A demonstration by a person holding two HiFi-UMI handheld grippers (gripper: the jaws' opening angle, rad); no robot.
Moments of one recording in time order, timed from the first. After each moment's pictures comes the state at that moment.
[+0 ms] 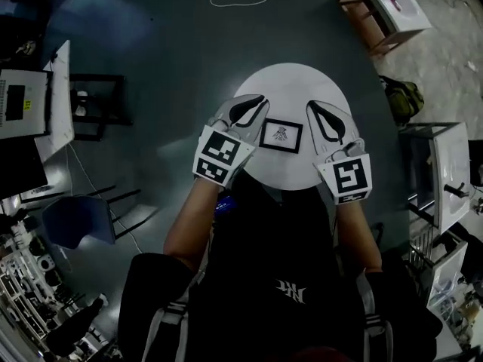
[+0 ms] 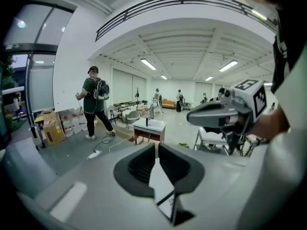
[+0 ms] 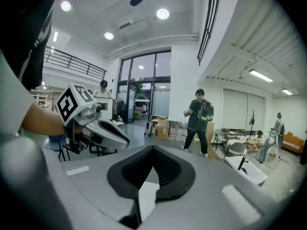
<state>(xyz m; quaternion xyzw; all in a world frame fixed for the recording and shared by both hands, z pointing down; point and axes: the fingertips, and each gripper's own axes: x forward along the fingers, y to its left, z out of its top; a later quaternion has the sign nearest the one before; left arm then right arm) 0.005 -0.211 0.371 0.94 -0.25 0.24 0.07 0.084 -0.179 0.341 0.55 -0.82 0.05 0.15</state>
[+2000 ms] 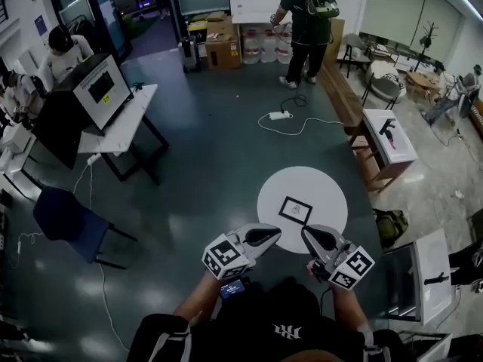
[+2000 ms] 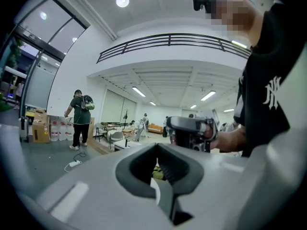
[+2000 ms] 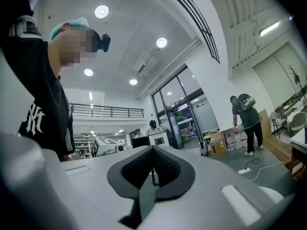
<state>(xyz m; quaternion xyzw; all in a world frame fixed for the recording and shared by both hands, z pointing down) -0.133 0.135 0.227 0.98 -0.20 0.06 0.07 -0.081 0.138 0.184 0.29 -0.95 0.09 -0.08</state>
